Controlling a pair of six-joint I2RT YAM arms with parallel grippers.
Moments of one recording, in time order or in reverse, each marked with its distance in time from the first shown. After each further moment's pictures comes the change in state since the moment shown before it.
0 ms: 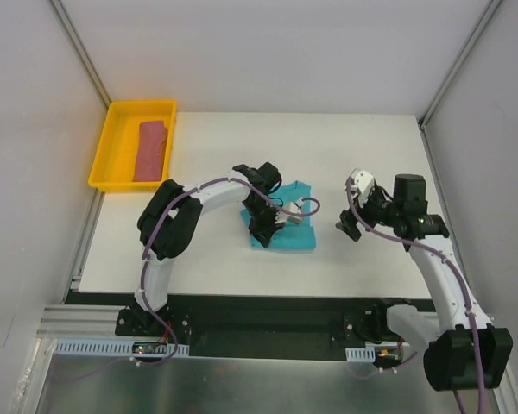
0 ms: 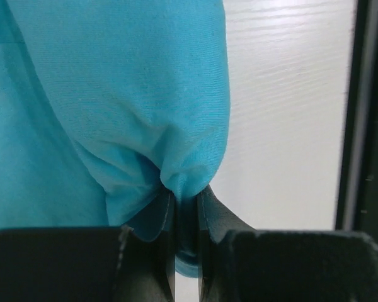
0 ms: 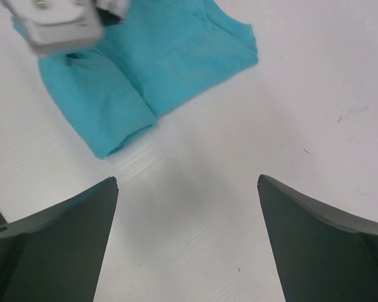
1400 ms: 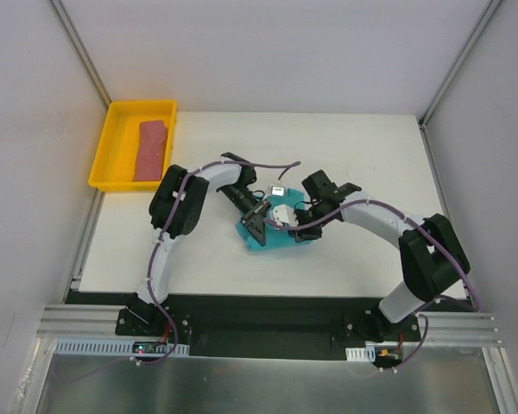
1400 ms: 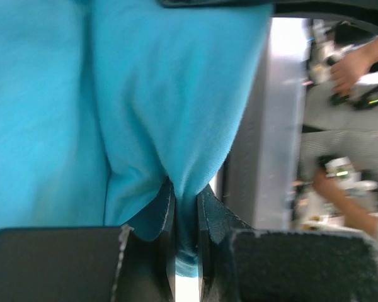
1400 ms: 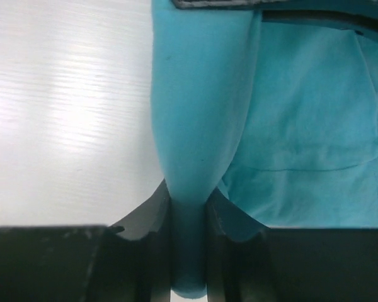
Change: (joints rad) left arm 0.201 0.265 0.204 -0.395 0.496 -0.099; right arm 0.535 0.531 0.174 -0.074 0.113 -0.454
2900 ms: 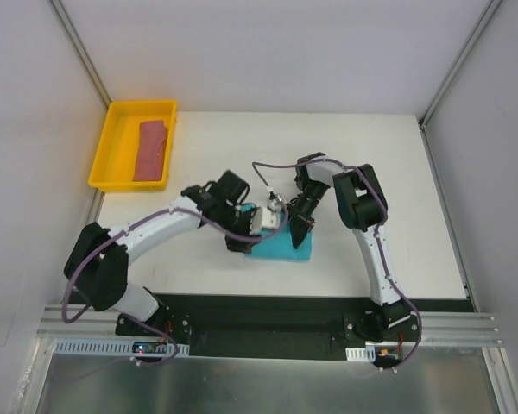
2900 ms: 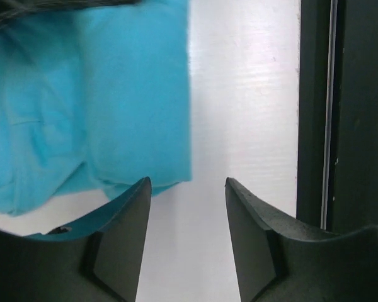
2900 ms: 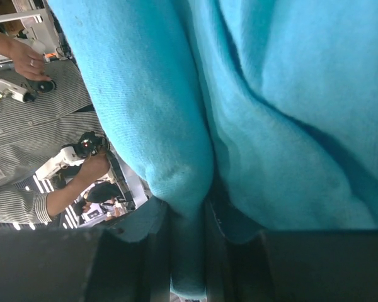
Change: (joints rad) left arm -0.116 -0.785 -0.559 0.550 -0.489 -0.032; right arm -0.158 0.892 0.808 -0.959 -0.320 0.225
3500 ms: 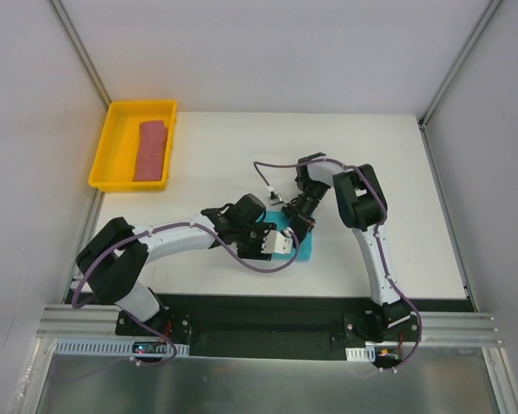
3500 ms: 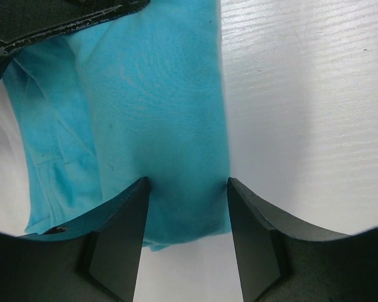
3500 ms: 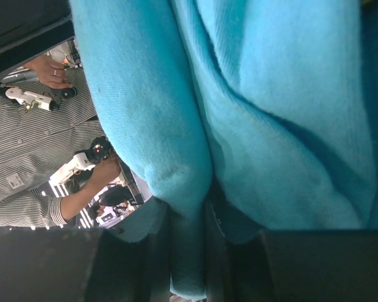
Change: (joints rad) left arm -0.229 0.029 -0.232 0.396 -0.318 0.111; right arm -0.010 0.013 0.008 -0.003 -0.006 0.048
